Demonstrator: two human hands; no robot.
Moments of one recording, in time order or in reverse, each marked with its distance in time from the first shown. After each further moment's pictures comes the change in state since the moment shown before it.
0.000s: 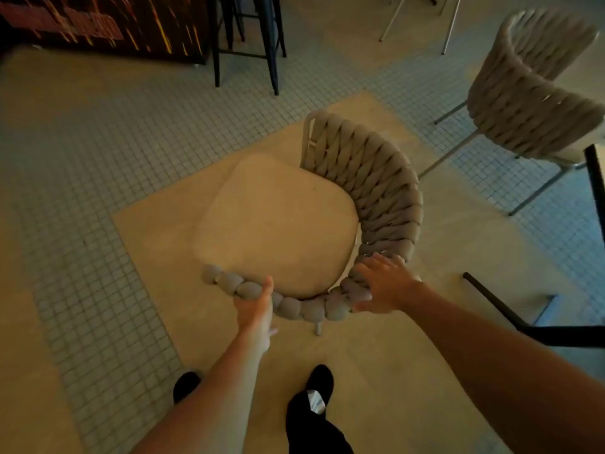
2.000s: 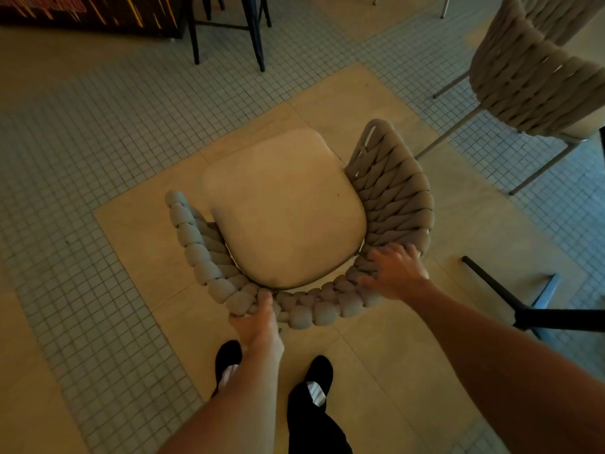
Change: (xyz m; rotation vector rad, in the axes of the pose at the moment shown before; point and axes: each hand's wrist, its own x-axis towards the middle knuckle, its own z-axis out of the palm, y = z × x) left_hand 0.054 -0.024 0.038 -0.291 0.244 -0.016; right_hand 0.039 0.039 0.012 0.163 0.068 0.243
